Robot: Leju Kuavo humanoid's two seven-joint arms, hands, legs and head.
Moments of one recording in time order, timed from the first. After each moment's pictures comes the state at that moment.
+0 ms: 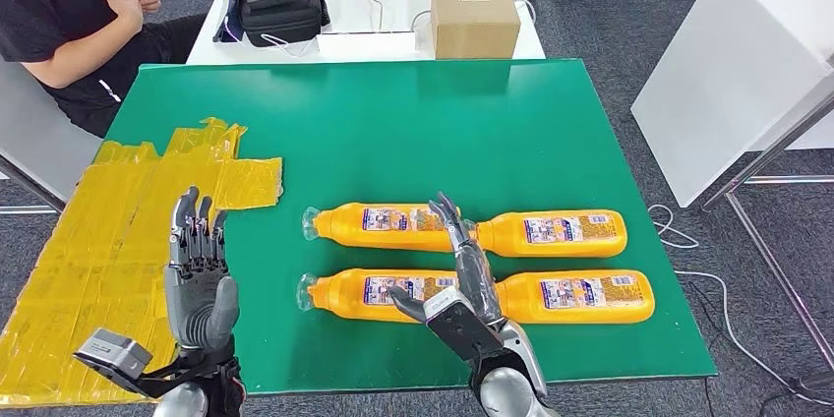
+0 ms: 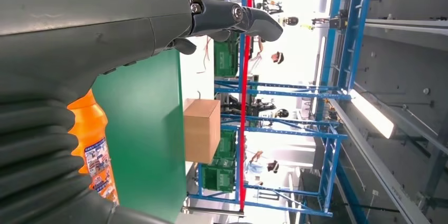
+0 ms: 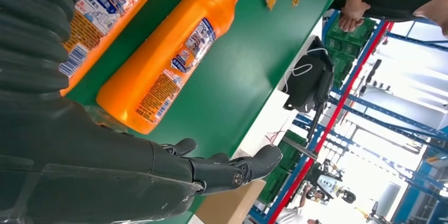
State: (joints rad) left arm 0.14 -0.20 -0.15 -1.71 0.01 0.05 -0.62; right arm -0.05 0.10 0.55 -1.46 0.37 -0.26 -0.21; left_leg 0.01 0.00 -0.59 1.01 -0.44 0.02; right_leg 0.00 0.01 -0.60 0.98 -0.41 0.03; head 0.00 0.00
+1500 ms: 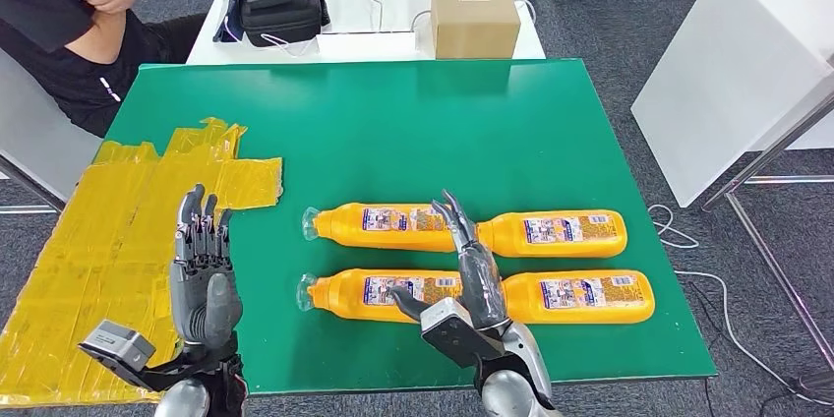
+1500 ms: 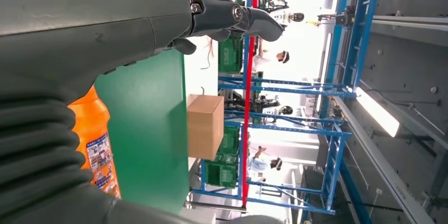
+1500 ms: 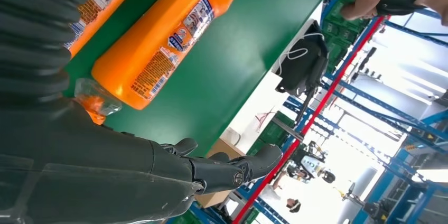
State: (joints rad) left arm 0.13 -0.21 -0.15 -1.70 0.02 0.03 -0.60; right arm -0.05 0.09 0.55 -1.47 0.46 -0.32 -0.24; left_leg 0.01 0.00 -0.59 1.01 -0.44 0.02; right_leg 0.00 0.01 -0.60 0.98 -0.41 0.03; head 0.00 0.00
